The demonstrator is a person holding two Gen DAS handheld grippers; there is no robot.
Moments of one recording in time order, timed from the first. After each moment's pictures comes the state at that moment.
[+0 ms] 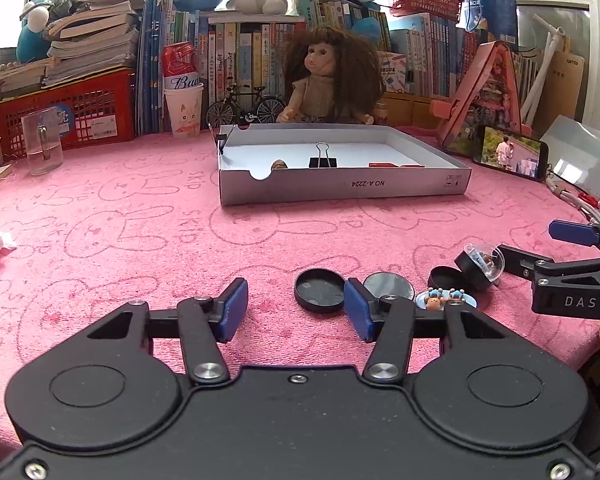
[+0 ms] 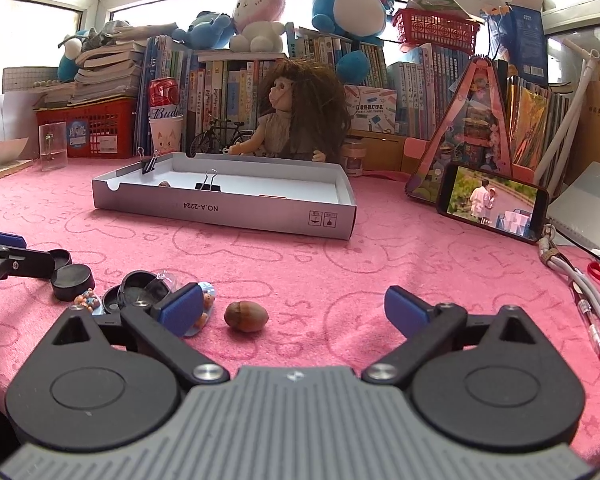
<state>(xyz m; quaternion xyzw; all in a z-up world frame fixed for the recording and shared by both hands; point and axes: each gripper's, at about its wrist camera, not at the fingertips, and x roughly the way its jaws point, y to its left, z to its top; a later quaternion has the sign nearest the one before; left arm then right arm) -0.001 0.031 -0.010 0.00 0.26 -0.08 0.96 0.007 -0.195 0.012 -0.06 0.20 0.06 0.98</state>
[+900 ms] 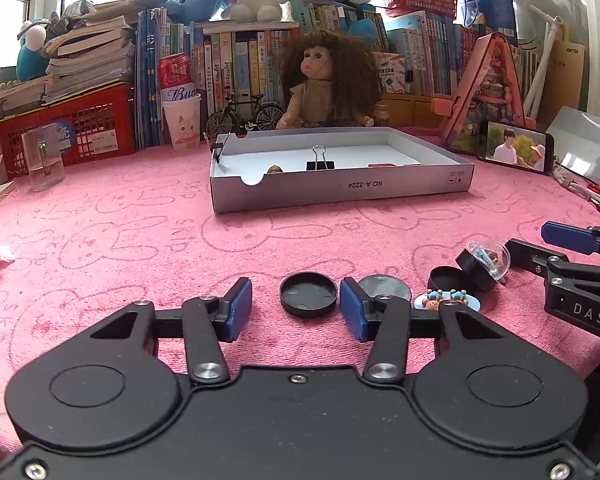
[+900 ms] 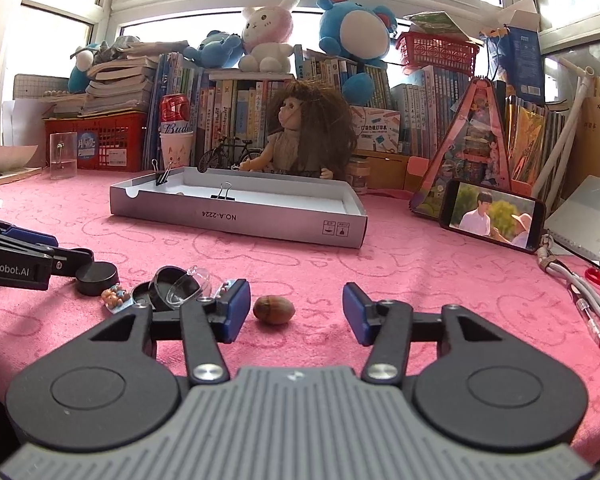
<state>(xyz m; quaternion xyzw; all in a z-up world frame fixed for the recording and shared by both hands) 0.004 0.015 -0.018 0.03 0.24 -0.06 0.97 -0.012 -0.183 0.006 -0.06 0.17 0.06 0.98</state>
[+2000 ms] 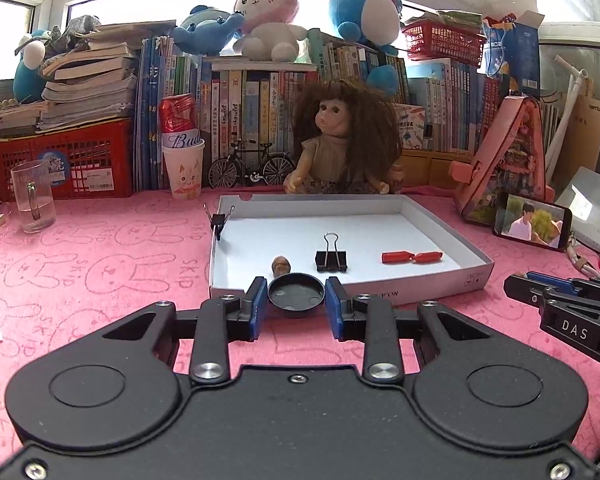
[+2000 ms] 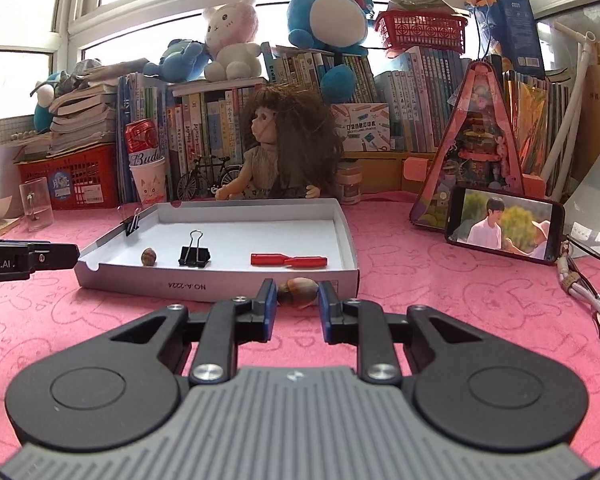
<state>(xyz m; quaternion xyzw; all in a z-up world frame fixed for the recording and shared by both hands) 0.078 0.022 0.045 -0.01 0.21 -0.06 0.97 0.069 -0.199 0.049 0.00 0.20 0.05 0.98</state>
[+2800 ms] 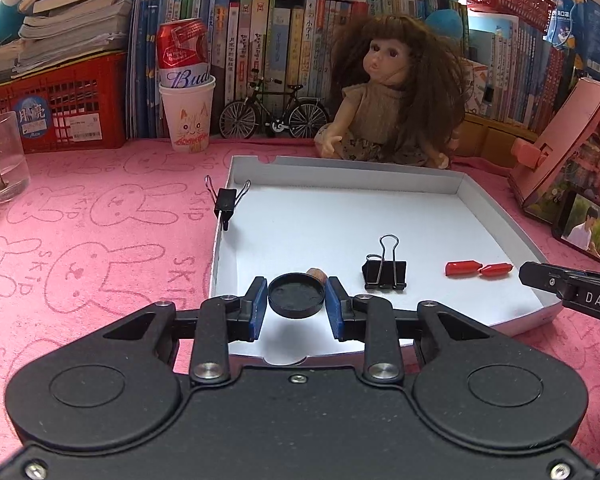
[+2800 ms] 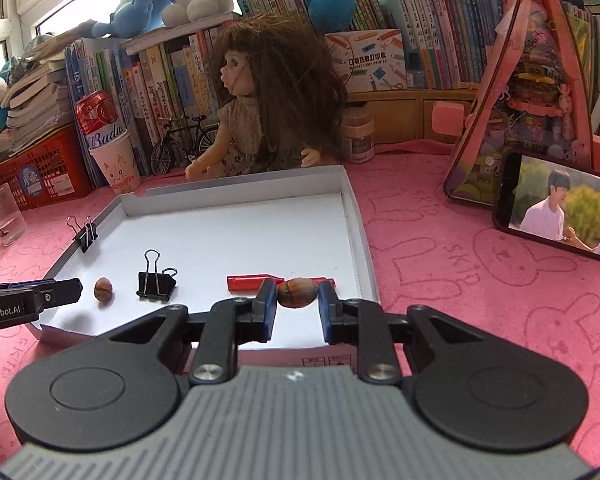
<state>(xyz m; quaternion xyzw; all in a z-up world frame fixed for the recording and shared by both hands) 0.209 0.031 0.023 -0.04 0.32 -0.03 0.95 0.196 -0.203 0.045 0.04 0.32 0.06 0.95</state>
